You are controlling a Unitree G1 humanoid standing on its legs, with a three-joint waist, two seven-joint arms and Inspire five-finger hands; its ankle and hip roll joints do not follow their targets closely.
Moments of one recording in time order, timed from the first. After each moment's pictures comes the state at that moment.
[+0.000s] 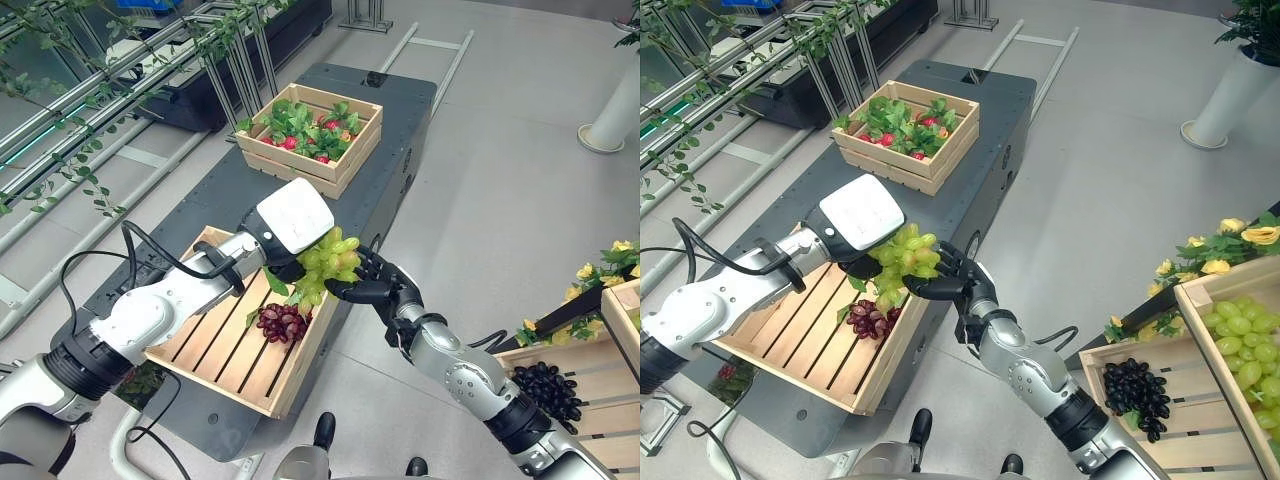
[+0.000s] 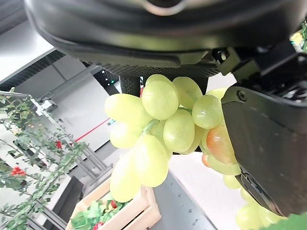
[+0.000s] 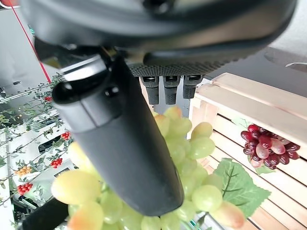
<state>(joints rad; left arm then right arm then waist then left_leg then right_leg) -0.59 1.04 -0.62 -0.19 1.11 -0.07 0.01 -0.31 -0.38 0.56 -0.09 0.96 0.26 -0.48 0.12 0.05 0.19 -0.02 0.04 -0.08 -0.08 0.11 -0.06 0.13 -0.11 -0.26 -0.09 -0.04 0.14</state>
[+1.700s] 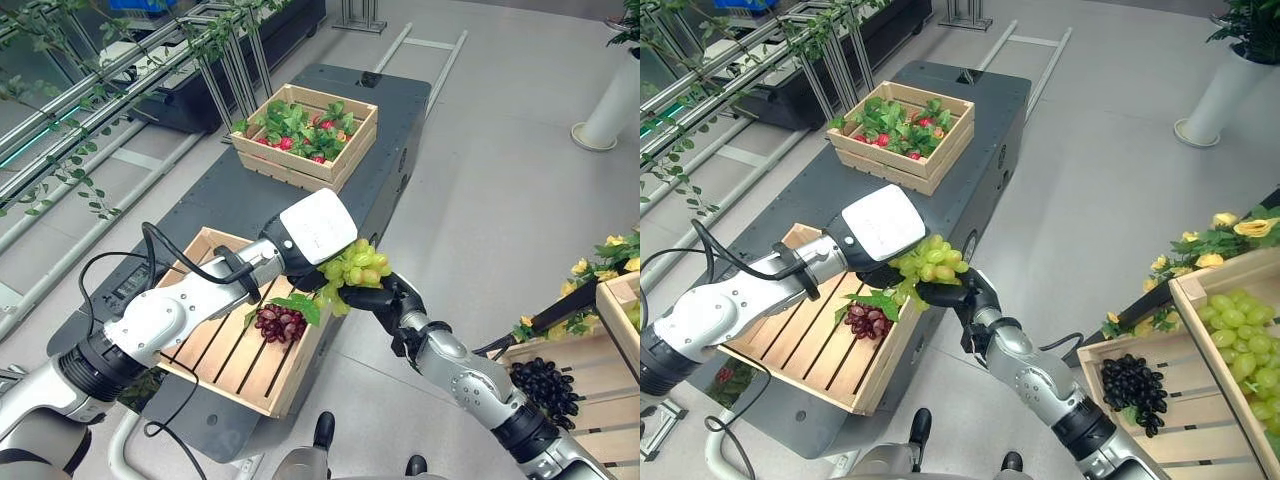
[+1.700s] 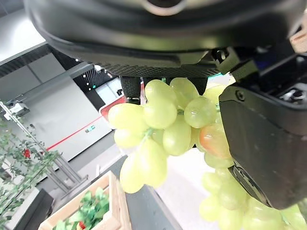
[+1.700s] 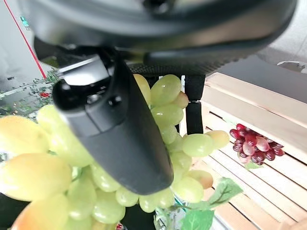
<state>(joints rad) -0.58 0.99 -0.57 -0.27 1.08 -0.14 -0.05 -0.23 -0.42 0.52 -0.13 0.94 0.23 -0.40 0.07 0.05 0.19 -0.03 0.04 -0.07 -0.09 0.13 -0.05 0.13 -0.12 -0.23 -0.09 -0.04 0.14</state>
